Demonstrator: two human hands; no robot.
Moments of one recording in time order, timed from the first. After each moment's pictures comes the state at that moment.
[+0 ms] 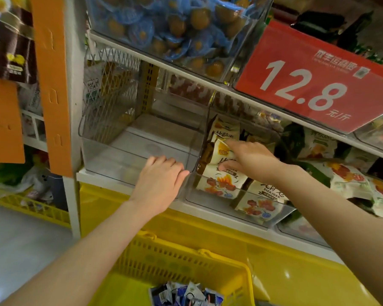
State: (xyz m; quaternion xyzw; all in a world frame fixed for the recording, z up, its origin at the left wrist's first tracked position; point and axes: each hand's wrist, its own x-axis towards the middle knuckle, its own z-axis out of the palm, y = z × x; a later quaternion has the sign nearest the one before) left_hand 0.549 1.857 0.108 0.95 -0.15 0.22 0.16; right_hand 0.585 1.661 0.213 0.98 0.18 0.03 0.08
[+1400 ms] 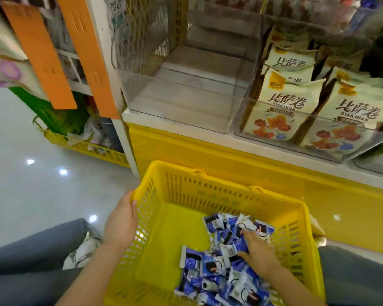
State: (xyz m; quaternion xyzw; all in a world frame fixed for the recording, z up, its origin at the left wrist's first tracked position) left_hand 0.416 1.978 -0.084 0.93 0.15 0.01 0.34; right_hand 0.411 1.638 -0.143 0.95 0.02 -0.30 -0.06
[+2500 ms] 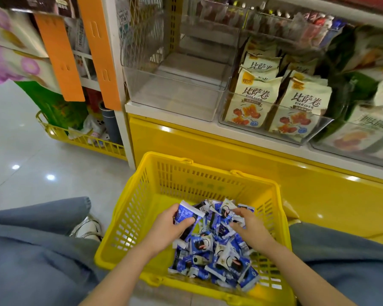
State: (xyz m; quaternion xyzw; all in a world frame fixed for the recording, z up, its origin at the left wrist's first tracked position) left_hand 0.346 1.884 -0.055 0.79 0.00 -0.15 0.59; right_hand 0.368 1.637 -0.065 0.94 -0.01 -0.21 -0.26
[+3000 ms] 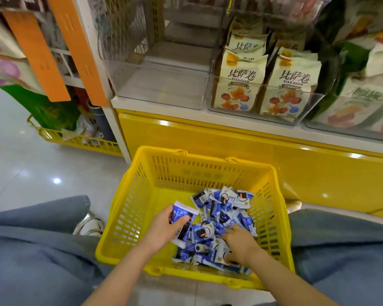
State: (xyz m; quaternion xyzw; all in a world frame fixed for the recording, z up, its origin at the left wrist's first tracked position) left_hand 0.335 1.881 -0.068 0.81 0.04 -0.17 0.57; right_hand 0.330 1.656 -0.110 0.92 0.19 -0.34 0.09
